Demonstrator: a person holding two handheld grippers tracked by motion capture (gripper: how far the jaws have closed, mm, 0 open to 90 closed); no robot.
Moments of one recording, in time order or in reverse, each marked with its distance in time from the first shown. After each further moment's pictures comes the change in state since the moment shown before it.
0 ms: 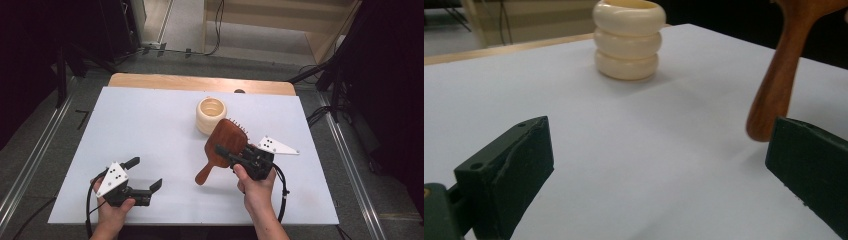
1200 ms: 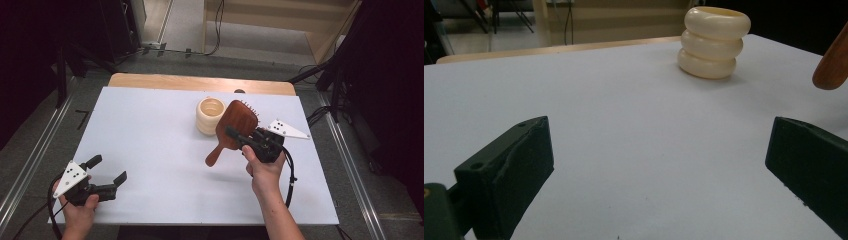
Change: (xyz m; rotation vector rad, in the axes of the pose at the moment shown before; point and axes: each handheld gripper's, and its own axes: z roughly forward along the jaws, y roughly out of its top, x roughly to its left) left arm 0.058 -0.016 -0.049 -0.038 0.156 -0.064; right arm -0.022 0.037 -0.002 -0.025 -0.090 -0.043
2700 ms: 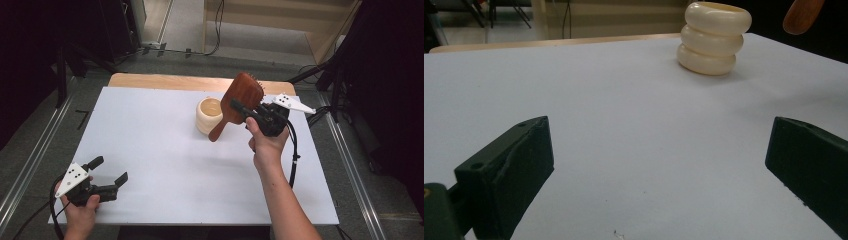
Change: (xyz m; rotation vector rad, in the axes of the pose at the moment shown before) left arm -0.001 -0.005 0.003 0.002 -0.007 -0.015; right arm -0.023 0.050 0.019 -0.055 -0.049 -0.010
